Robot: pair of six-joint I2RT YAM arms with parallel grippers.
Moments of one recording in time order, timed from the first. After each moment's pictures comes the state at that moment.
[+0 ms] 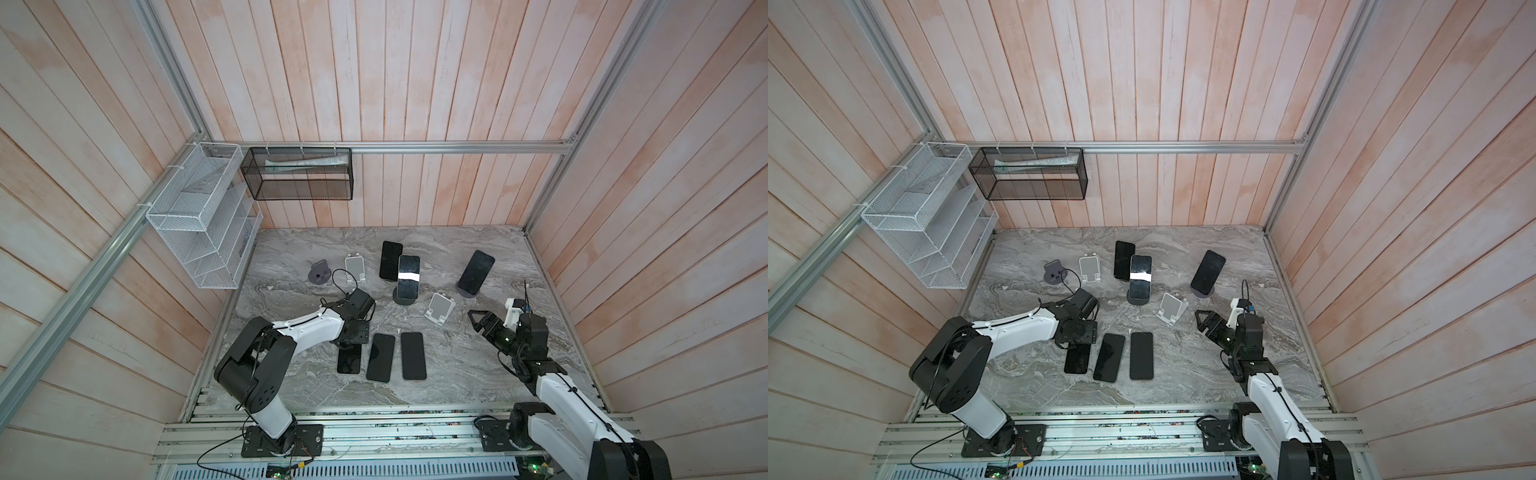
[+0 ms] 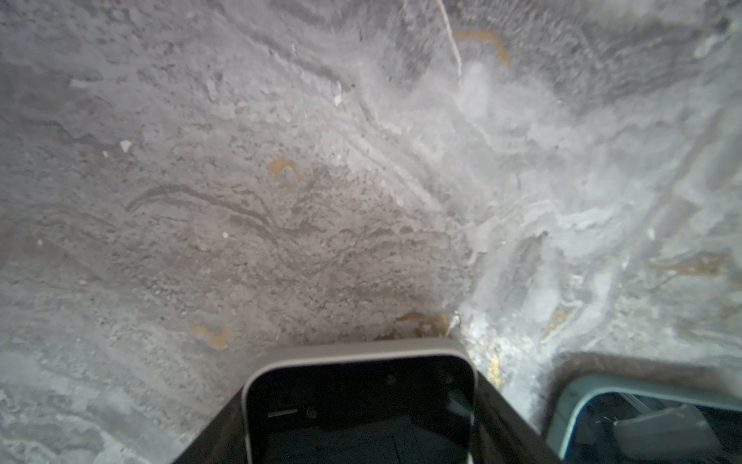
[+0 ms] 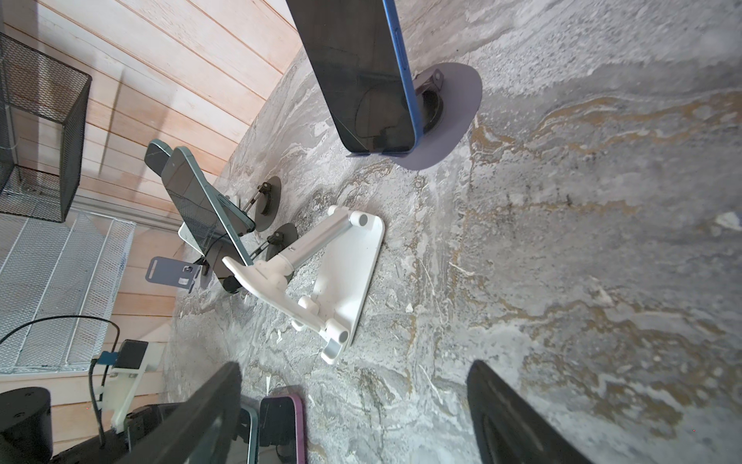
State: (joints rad) left arm -0.61 1.66 0.91 -0.53 -0.16 -0.54; right arm 0.03 0.90 0.24 0.15 -0.38 0.76
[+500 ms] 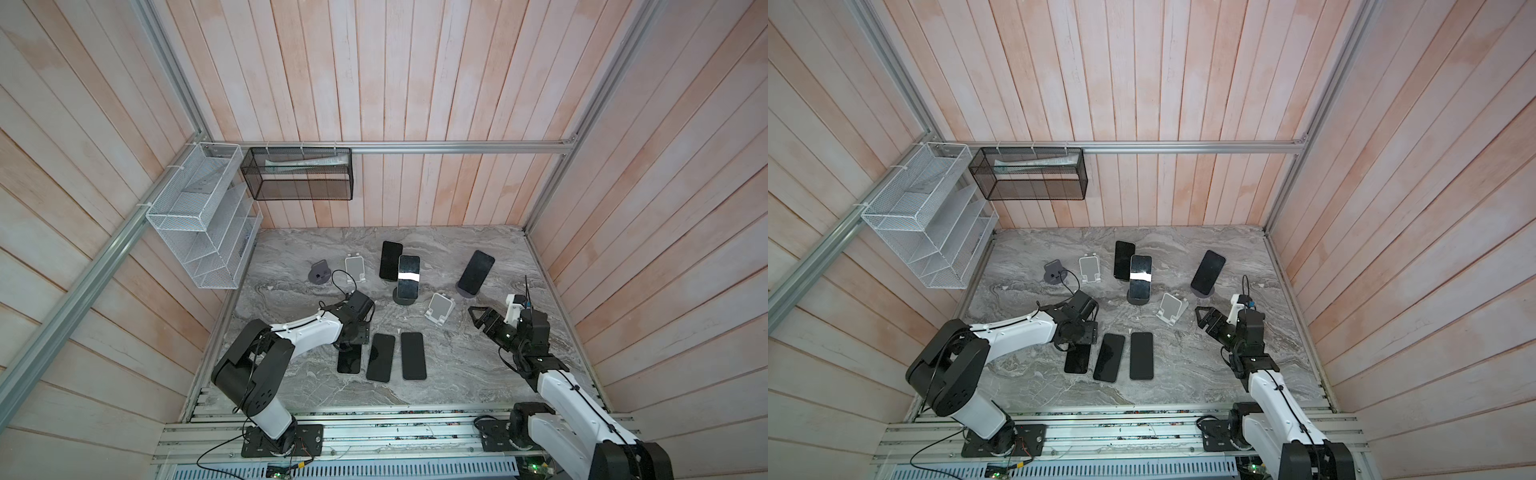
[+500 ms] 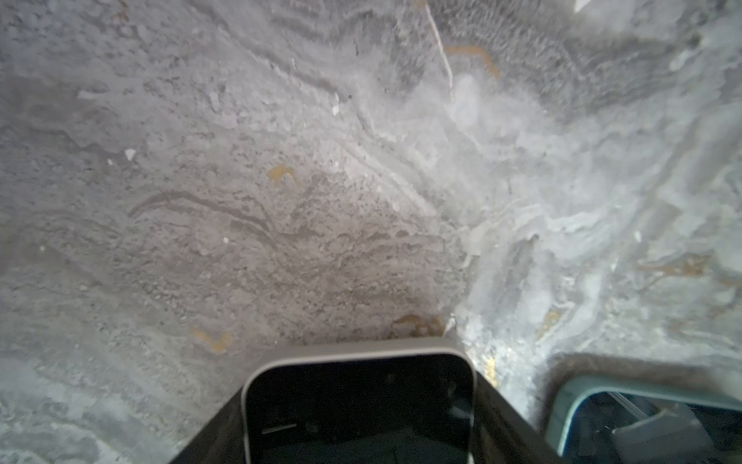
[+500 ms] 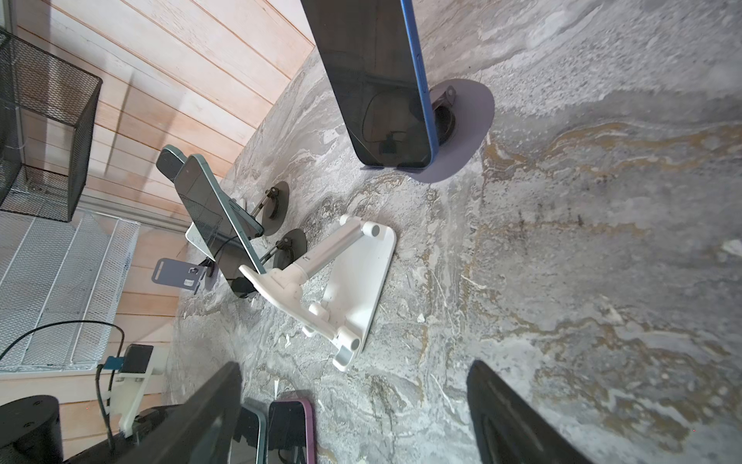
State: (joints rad) left arm -0.62 1.64 0.86 -0.47 -0.16 -0.54; right arm 0.04 0.90 0.29 0.10 -0.38 0.75
